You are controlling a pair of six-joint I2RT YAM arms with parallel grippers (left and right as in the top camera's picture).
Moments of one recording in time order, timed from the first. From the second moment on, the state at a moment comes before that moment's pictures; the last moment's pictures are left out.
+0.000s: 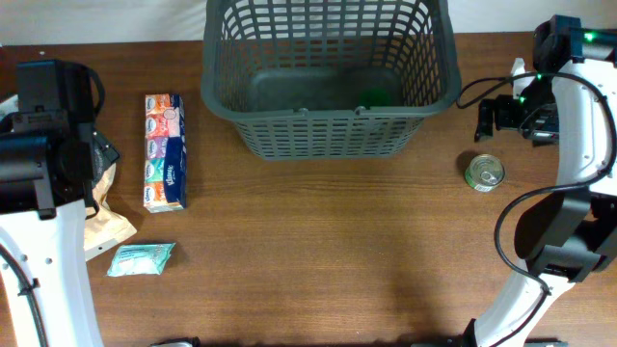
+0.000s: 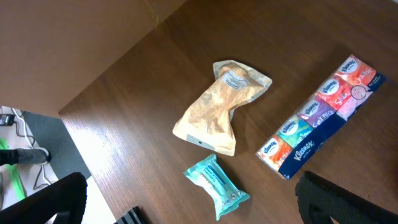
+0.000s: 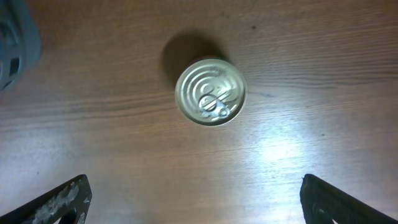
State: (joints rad) left arm 0.09 1.46 1.97 -1.65 -0.61 -0.61; right arm -0.22 2.07 2.08 -1.57 0.00 -0.08
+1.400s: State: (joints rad) left arm 0.09 1.46 1.97 -1.65 -0.61 -0.61; right arm -0.25 2.07 1.59 -1.14 -0.05 -0.13
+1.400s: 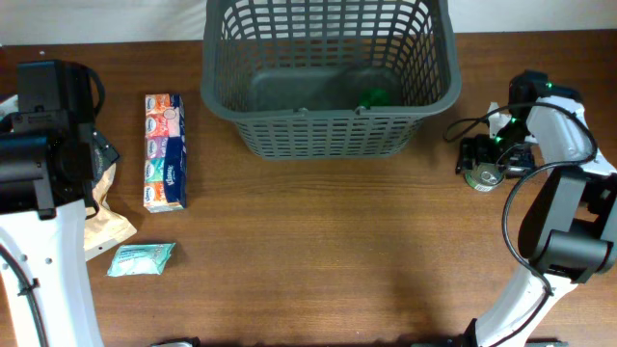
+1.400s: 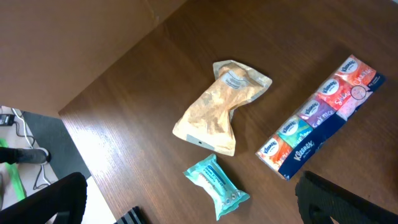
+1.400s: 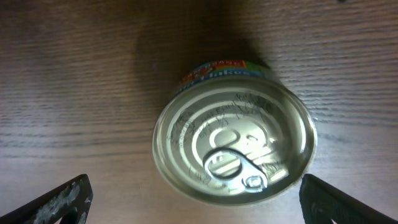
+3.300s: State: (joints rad) left arm 0.09 1.46 1.97 -1.65 -0.61 -0.61; right arm -0.25 2.07 1.60 -1.09 0.05 -0.05
